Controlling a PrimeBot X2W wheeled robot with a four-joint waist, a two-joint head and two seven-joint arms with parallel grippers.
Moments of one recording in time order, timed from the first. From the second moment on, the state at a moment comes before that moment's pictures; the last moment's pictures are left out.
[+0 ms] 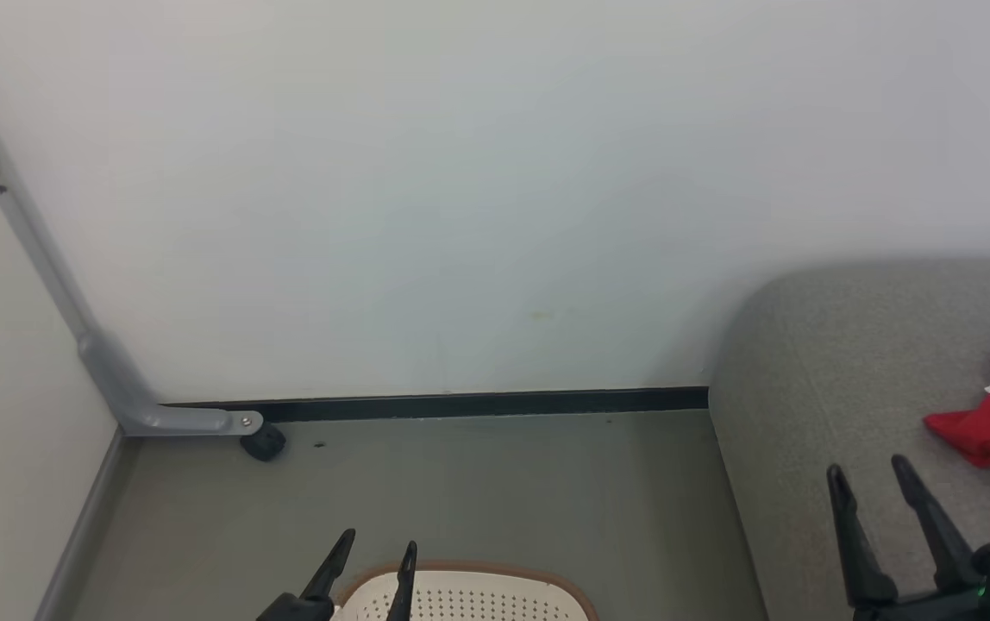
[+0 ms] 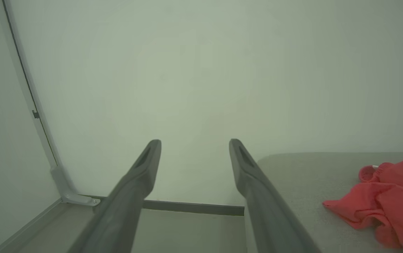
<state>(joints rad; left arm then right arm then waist) -0.11 0.09 -0.40 0.38 -0.31 0.01 -0.26 -0.05 -0.22 0.09 0.13 0.27 0.12 -0.26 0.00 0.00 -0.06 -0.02</state>
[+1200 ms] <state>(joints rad) -0.04 0.07 -0.26 0.42 -0.30 0.05 -0.26 0.05 -0.13 0.11 0.22 0.23 0.10 -0.26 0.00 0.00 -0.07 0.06</state>
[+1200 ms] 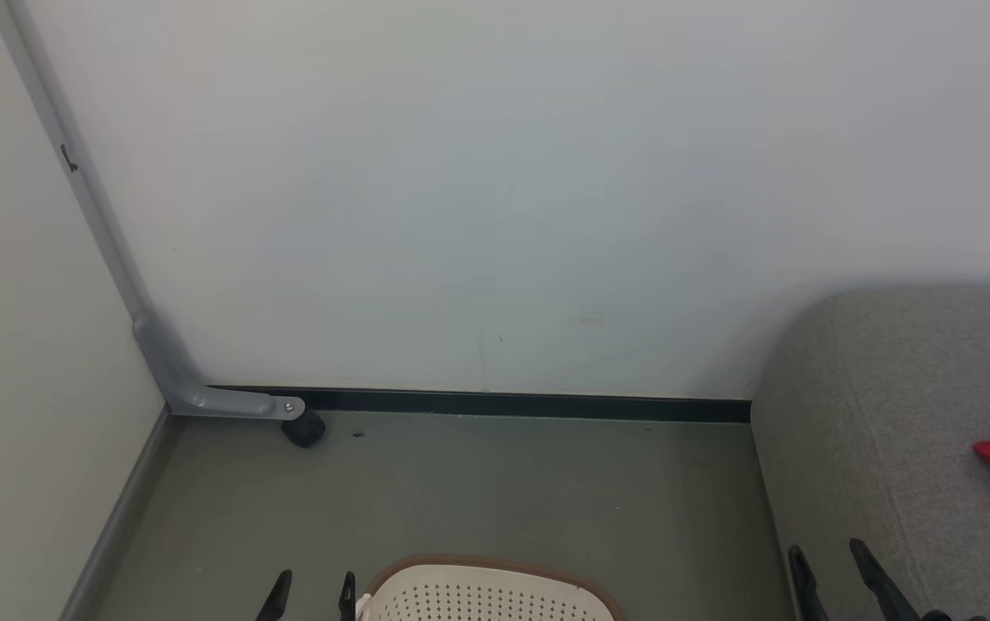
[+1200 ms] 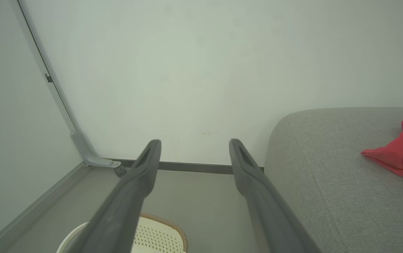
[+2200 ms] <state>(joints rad) -0.03 0.06 -0.20 0.40 -0.32 -0.04 -0.26 0.05 -0.13 0.09 0.22 0.20 0.10 -0.26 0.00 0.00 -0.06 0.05</state>
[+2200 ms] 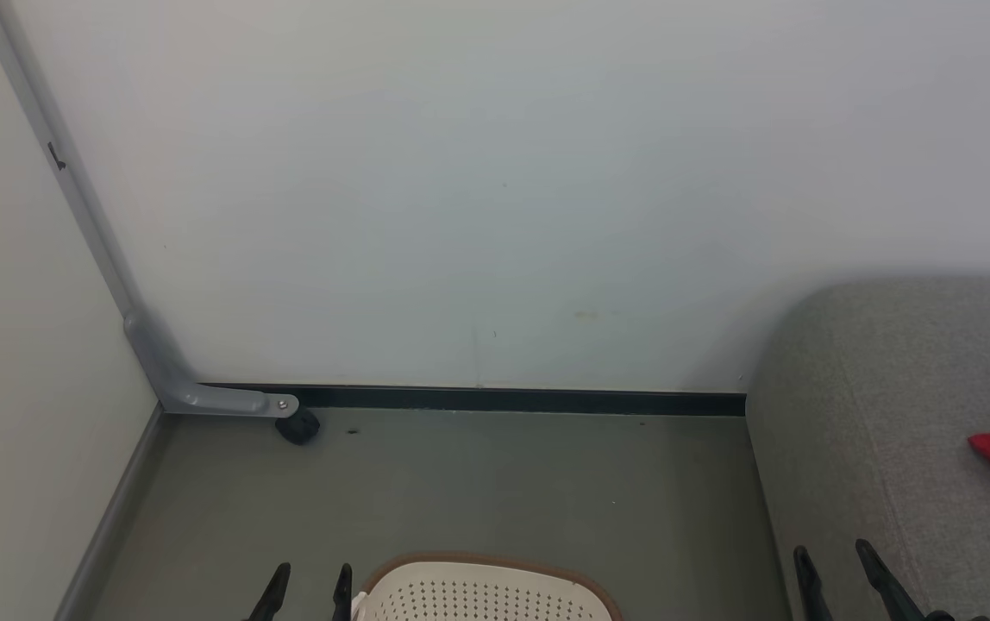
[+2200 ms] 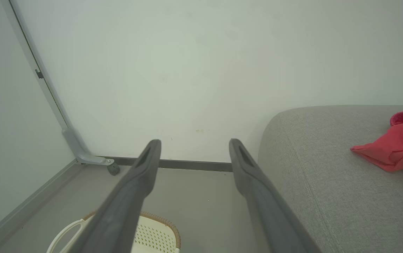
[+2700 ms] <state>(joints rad) -0.02 0.05 -0.18 0.40 -0.37 -0.07 -0.26 0.05 -0.12 0.09 0.23 0.20 0.11 -0.26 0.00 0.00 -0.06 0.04</state>
